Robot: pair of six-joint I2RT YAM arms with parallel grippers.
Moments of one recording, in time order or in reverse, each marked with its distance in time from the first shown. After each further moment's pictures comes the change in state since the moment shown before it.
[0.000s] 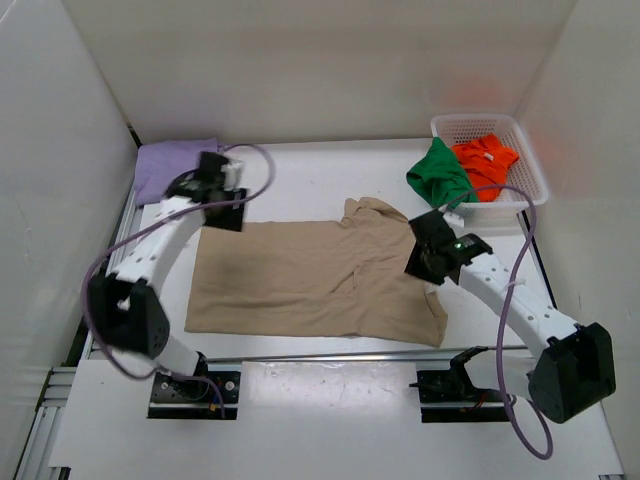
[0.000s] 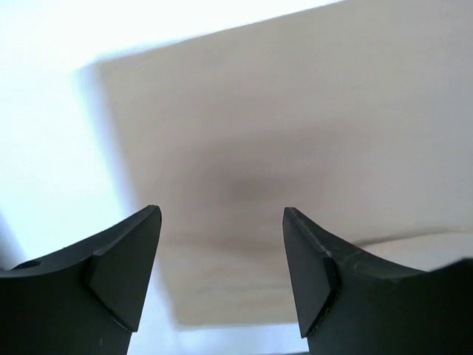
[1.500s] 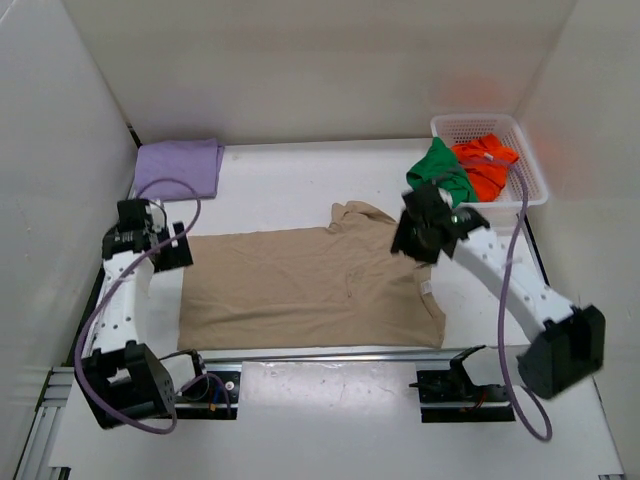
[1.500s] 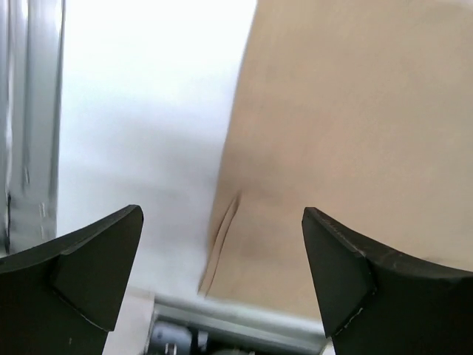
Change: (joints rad) left arm 0.573 -0.474 -0.489 0.002 0.035 0.000; right arm 0.060 0.060 0.147 -0.158 -0.100 0.008
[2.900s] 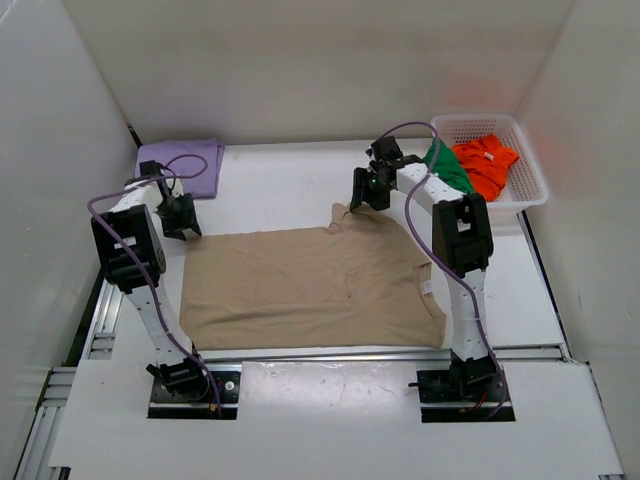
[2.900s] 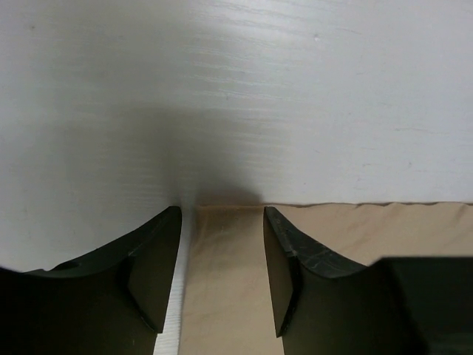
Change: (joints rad) left arm 0.007 0.945 0.594 0.128 0.254 0.000; right arm -0.159 1.026 0.799 0.312 -0.418 -0.420
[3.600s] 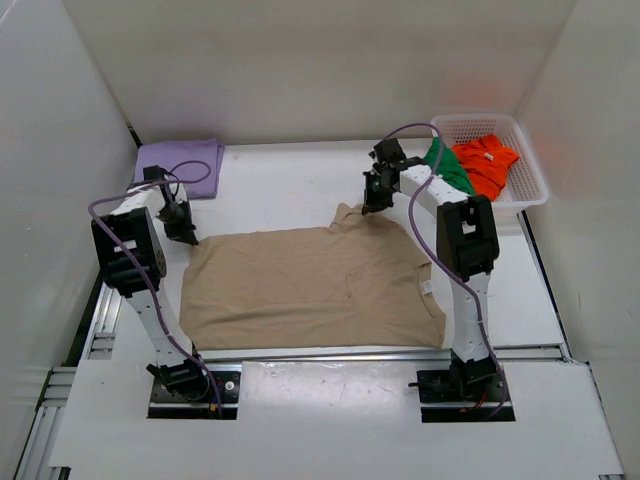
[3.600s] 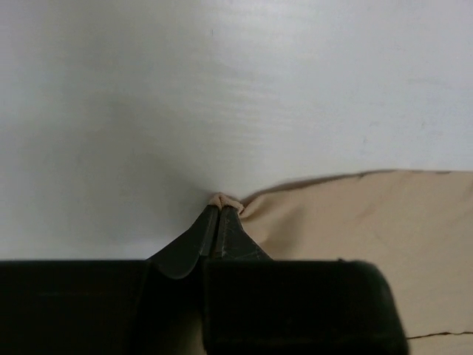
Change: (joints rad) left arm -0.011 -0.045 -0.072 -0.003 0.006 -0.005; right arm -0.002 -0.053 -0.069 0.000 0.030 -0.012
